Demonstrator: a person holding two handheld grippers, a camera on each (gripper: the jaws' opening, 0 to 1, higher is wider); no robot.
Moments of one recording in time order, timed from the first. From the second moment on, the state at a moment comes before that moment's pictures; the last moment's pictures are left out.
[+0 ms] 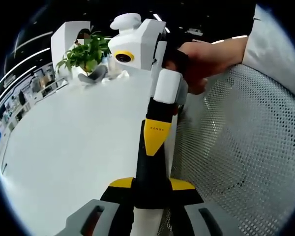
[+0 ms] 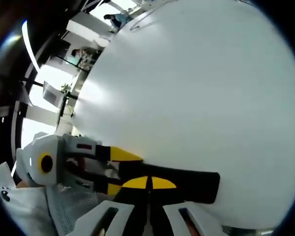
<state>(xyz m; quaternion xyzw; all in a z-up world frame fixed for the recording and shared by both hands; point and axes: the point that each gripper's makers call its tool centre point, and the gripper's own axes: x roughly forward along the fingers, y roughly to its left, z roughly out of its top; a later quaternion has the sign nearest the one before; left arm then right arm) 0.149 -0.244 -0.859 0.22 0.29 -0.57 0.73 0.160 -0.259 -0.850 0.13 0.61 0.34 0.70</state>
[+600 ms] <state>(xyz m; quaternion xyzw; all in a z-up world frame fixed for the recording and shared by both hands) 0.148 -0.242 -0.861 0.22 0.29 -0.57 0.73 0.159 -0.258 -0.852 0.13 0.60 0.35 0.70</state>
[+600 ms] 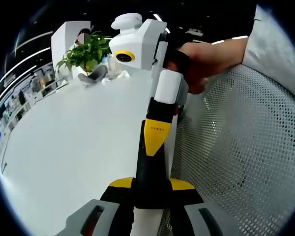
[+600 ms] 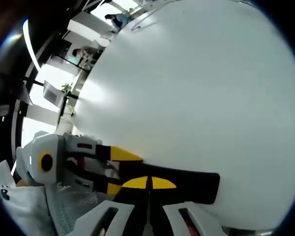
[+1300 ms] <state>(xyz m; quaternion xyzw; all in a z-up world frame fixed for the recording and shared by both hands) 0.147 -0.243 -0.860 0.22 0.29 -0.57 0.73 0.159 -0.258 -0.851 0.13 0.61 0.35 0.70</state>
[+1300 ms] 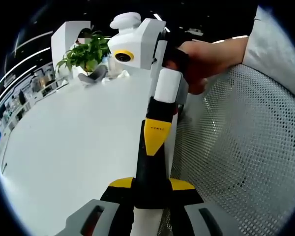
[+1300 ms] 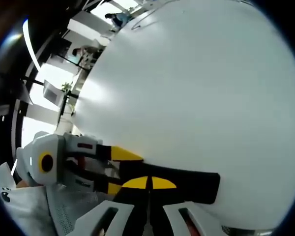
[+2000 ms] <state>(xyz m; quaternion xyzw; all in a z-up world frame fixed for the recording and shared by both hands) 0.149 -0.243 -0.860 0.22 0.29 -0.57 0.73 0.156 -0.247 -0.848 0.14 0.60 0.37 0.69</state>
